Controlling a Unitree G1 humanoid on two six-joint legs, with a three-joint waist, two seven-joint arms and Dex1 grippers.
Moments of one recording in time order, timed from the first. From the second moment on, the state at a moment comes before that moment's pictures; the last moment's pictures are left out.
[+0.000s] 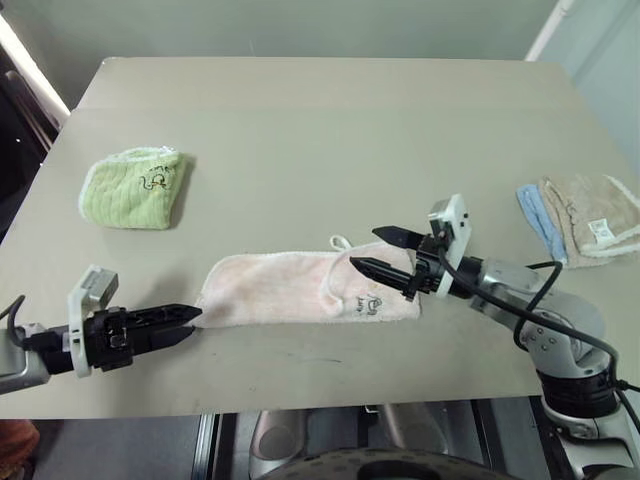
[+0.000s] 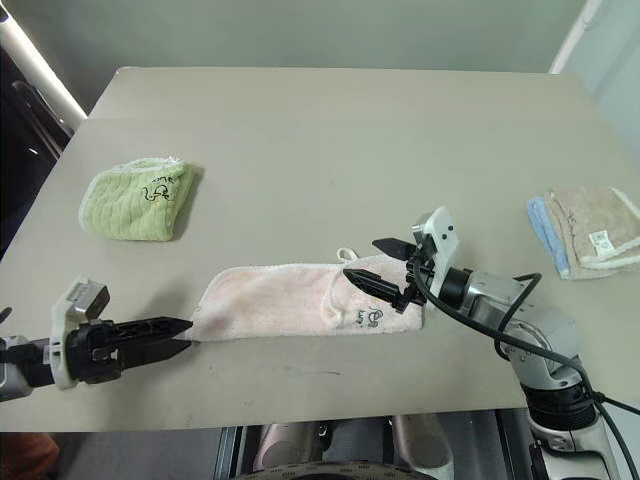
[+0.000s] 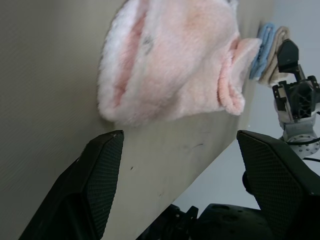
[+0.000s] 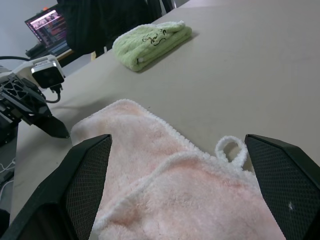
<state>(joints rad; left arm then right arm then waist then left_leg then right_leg) 0.09 1.09 0.52 0.19 -1.56 1.61 -0.52 -0.24 -0.49 0.06 -0.48 0.78 0.82 0.57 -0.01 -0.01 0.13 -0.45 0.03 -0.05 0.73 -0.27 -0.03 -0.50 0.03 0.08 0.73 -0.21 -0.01</state>
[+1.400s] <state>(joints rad) -0.09 0.99 0.38 0.37 -1.14 1.38 -0.88 -0.22 -0.51 0.06 -0.49 0.74 0.82 0.55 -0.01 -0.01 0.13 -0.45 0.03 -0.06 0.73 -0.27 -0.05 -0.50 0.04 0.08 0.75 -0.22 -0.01</state>
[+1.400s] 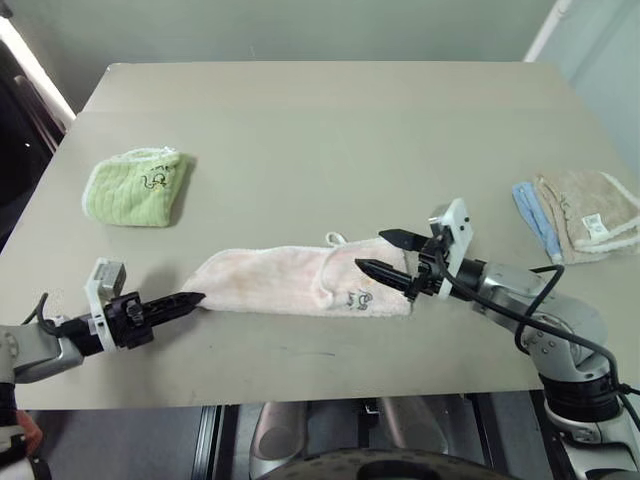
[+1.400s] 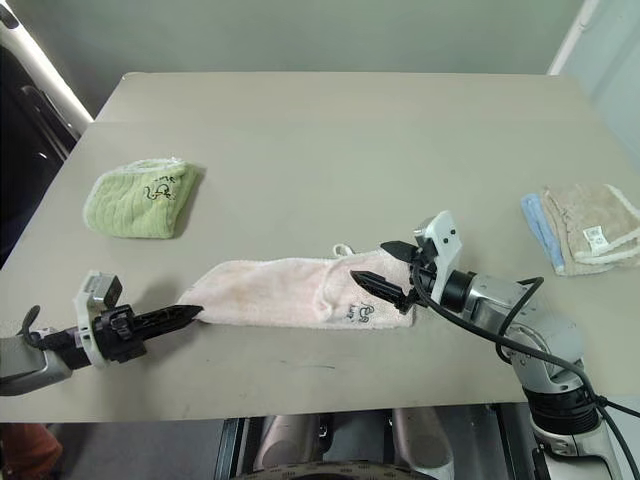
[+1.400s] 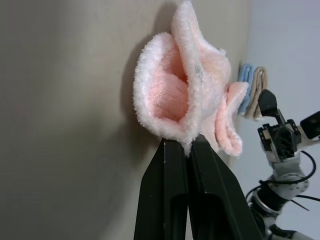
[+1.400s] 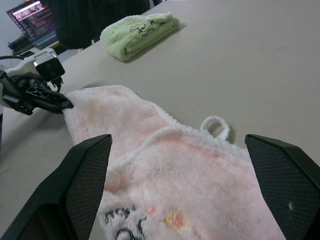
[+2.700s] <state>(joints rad) -0.67 0.73 0.16 0.00 -1.17 1.60 -0.91 -0.15 -0.56 -0.09 -0.56 0.77 0.85 0.54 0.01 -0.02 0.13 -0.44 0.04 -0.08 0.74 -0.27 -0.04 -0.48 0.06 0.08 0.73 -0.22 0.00</state>
